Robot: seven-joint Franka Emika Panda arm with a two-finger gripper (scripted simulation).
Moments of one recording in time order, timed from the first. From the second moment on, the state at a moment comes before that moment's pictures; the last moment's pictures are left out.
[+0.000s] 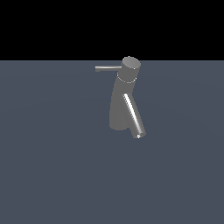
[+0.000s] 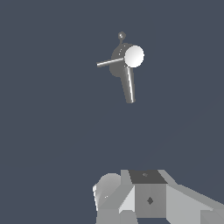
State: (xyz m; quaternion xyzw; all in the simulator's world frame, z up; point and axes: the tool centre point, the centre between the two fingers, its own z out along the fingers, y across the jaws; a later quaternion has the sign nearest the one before) arm -0.256 -0.012 0.511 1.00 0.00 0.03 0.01
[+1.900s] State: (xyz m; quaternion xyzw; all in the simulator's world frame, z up) arm -0.165 0.033 0.388 0.94 -0.31 0.11 -0.12
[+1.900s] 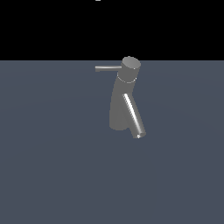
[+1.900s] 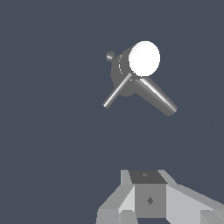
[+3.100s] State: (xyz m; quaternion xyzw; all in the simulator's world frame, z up) arm -0.060 0.041 0.310 0.81 -0.52 0.16 -0.21
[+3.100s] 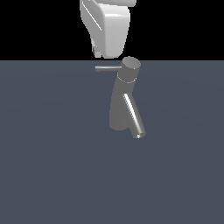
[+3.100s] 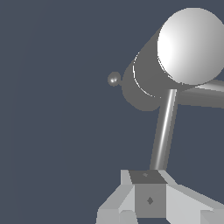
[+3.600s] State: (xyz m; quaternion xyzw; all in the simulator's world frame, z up) arm -0.029 0.037 0.294 0.77 -0.57 0.18 -0.23
